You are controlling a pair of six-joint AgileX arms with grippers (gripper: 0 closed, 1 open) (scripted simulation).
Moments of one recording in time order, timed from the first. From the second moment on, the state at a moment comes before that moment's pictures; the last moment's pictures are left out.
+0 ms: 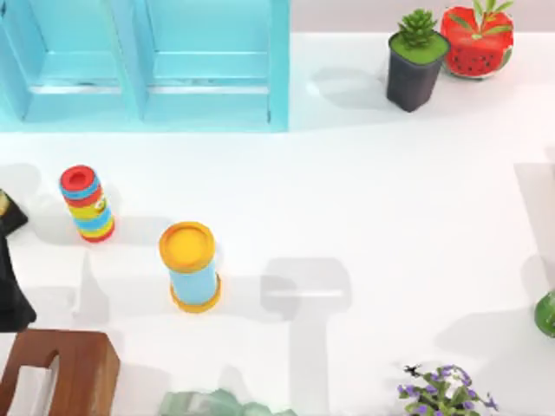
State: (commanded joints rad) left arm 0.00 0.00 0.00 0.00 0.00 0.00; right arm -0.51 1.78 1.06 -0.85 0.00 -0.50
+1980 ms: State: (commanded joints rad) left arm 0.00 0.00 0.00 0.00 0.00 0.00; right arm 0.00 1.54 1.41 -1.44 0.00 0.01
